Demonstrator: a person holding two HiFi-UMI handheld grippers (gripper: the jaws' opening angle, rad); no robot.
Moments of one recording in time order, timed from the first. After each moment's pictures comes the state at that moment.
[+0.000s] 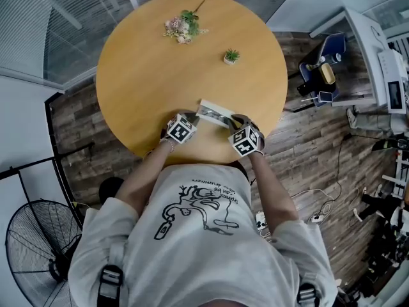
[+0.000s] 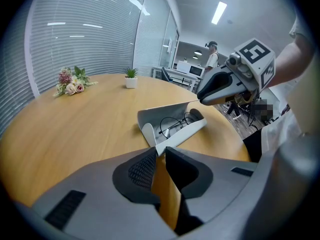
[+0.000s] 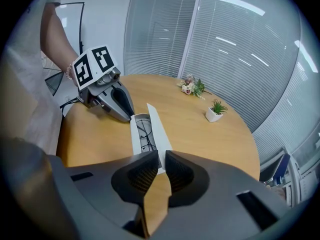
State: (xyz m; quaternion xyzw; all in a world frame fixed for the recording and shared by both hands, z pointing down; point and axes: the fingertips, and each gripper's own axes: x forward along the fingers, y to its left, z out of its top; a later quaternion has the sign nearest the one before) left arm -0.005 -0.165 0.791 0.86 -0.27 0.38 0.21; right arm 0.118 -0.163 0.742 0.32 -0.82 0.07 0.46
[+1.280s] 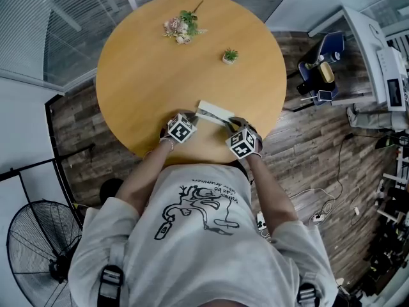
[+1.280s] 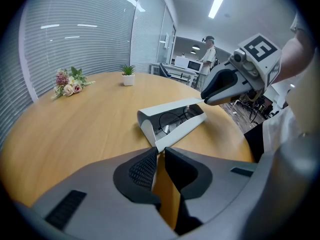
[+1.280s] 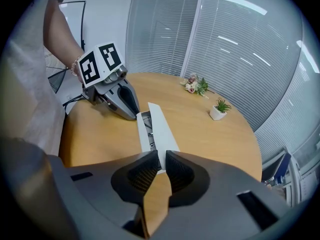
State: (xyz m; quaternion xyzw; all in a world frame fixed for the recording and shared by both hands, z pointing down) left arm -0.006 -0.163 0.796 0.85 -0.26 0.40 0.20; right arm 0.113 -0.149 0.747 0.31 -0.82 0.08 0.47
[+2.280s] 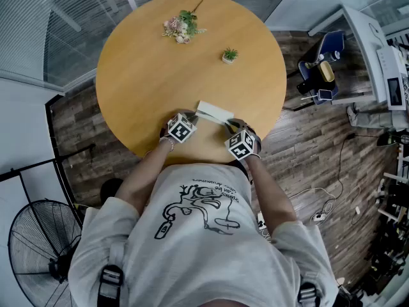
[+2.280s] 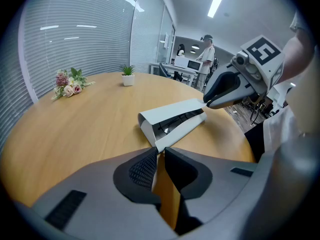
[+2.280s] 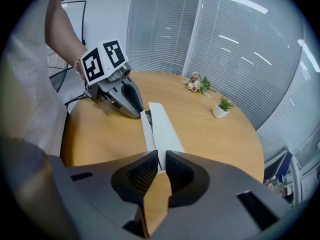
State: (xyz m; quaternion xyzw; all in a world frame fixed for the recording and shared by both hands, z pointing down) left arm -0.005 -0.164 0.797 0.85 -0.26 0.41 0.20; right arm 0.111 -0.140 0.754 0.31 -0.82 0.08 0.47
